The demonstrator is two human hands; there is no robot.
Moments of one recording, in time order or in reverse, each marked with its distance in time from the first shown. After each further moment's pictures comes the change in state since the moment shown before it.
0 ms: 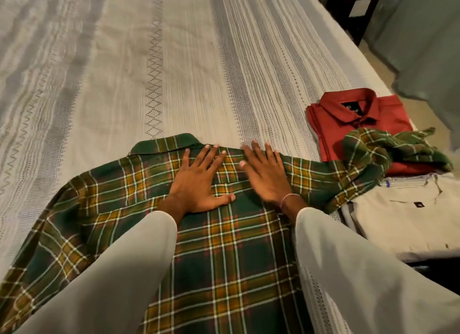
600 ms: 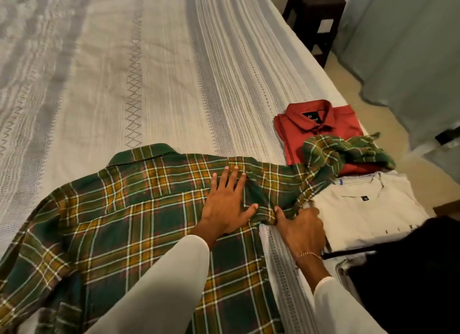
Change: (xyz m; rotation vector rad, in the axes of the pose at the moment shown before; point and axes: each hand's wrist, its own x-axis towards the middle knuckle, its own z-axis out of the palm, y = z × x) left_hand 0.007 0.135 -0.014 -0.138 -0.009 -0.008; right_hand -0.149 0.023 -0.038 0.235 0.346 0.947
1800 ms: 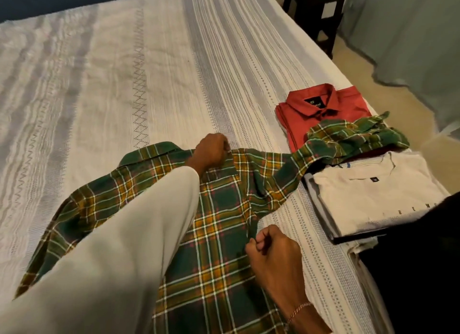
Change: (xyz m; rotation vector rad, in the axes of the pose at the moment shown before) left_hand 0.084 -0.061 -0.069 -0.290 0.005 -0.143; right_hand -0.102 0.018 -0.005 0.267 -0.297 -0.315
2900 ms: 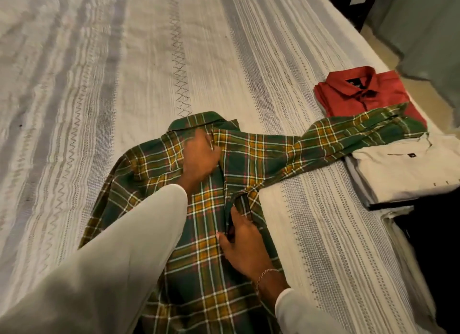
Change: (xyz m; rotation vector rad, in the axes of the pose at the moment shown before) left_hand -0.149 -0.099 -0.017 -0.305 0.360 -0.325; right_hand -0.068 -0.042 0.134 -0.146 -0.395 -0.184
